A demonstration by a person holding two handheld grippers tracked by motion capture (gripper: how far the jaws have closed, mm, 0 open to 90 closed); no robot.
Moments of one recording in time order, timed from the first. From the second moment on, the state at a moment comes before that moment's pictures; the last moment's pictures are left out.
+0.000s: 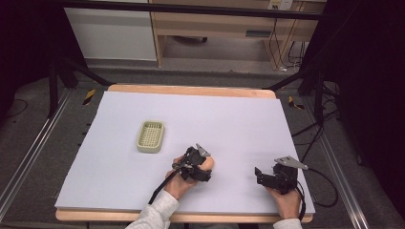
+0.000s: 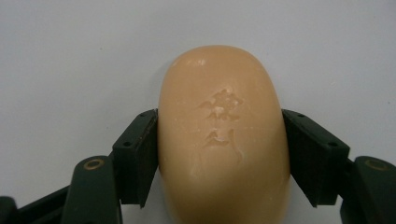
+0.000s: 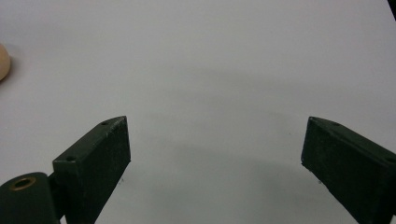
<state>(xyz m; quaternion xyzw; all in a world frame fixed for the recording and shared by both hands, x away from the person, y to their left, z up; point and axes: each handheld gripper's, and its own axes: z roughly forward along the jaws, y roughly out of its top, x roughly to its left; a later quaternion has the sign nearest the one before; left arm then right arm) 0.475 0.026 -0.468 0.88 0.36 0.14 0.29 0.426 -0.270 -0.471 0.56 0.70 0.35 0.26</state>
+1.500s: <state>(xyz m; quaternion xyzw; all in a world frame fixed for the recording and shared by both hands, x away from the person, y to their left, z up) 0.452 0.095 -0.425 0.86 0.37 0.15 0.32 0.426 -0.269 -0.472 0.57 0.70 0.35 0.26</state>
